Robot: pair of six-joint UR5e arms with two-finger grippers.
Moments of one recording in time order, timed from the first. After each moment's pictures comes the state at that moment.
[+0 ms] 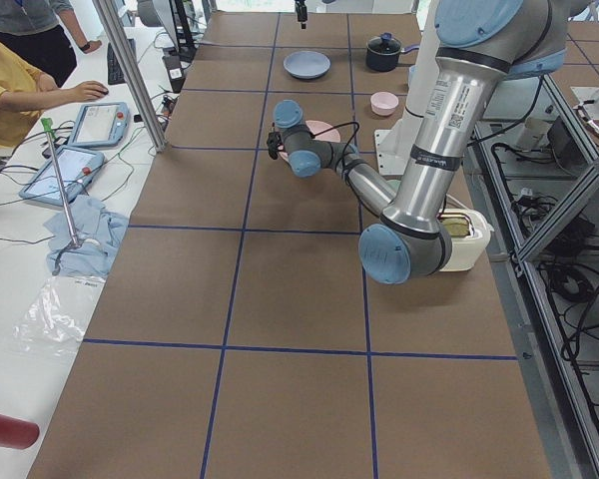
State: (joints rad) left arm -0.69 -1.94 -1.77 -2.03 -2.38 -1.29; right arm 1.35 -1.70 1.76 -1.45 2.39 0.04
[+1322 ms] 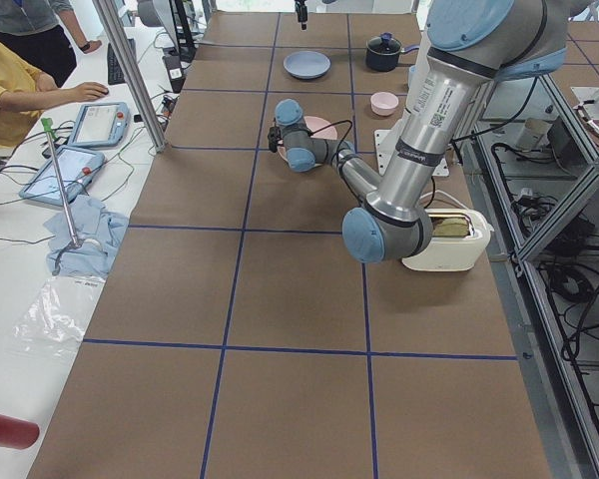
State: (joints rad) left arm -0.62 -2.07 -1.60 -2.15 -2.29 -1.30; right arm 1.35 -1.70 1.76 -1.45 2.39 0.04
